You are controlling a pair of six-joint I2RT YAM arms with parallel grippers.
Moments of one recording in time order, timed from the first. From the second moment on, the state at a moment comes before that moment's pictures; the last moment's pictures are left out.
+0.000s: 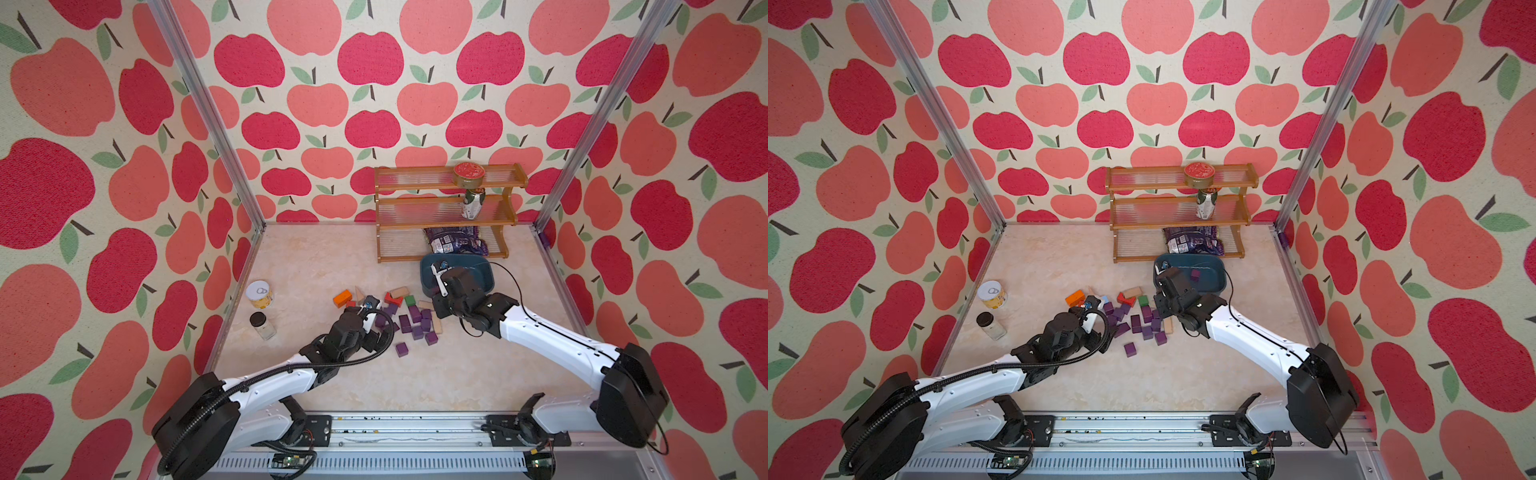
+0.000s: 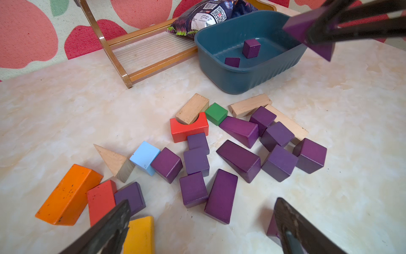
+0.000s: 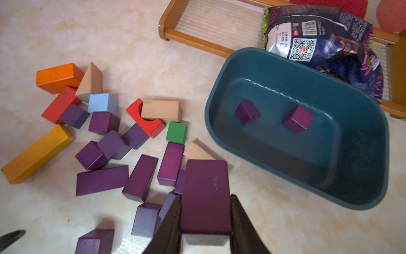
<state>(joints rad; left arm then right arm) -0.78 1.13 0.39 0.25 -0.16 -0.06 0.76 1.38 0.98 -0.39 0.24 0.18</state>
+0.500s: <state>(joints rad) -0.78 1.14 0.39 0.25 -0.15 -0.06 0.49 1.69 1.19 -0.34 0.10 0.10</state>
